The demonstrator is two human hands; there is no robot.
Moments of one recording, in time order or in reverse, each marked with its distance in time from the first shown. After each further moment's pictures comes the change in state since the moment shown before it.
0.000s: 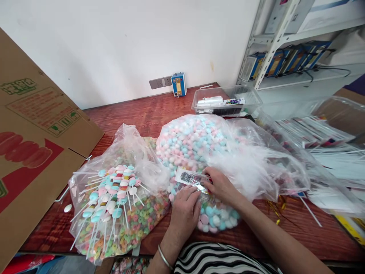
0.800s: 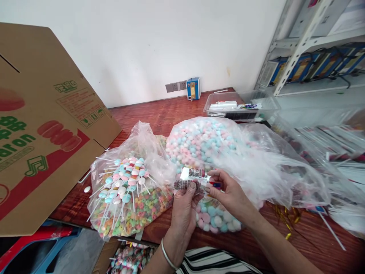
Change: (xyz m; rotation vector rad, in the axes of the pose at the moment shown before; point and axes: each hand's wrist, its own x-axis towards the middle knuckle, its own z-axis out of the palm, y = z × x) left_hand 0.024 0.044 -0.004 -1.595 0.568 -0.900; right_hand -0.034 -0.027 -0.010 0.830 0.167 -0.084
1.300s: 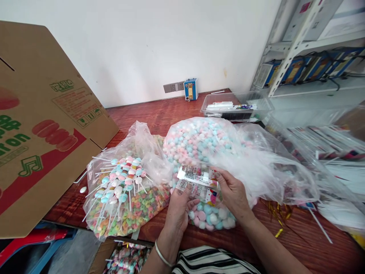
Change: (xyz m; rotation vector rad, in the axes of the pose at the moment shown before) left_hand 0.002 0.000 -0.017 0.357 -0.010 -0.055; right_hand 0.000 0.025 -0.010 -0.118 0.310 -0.040
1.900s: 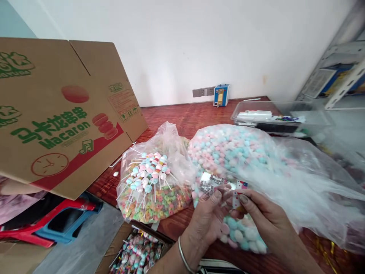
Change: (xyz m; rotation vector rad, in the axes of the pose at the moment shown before) left_hand -0.022 0.016 0.023 -0.464 -0.308 0.034; right_hand -0.016 -0.050 -0.005 0.216 -0.365 0.072
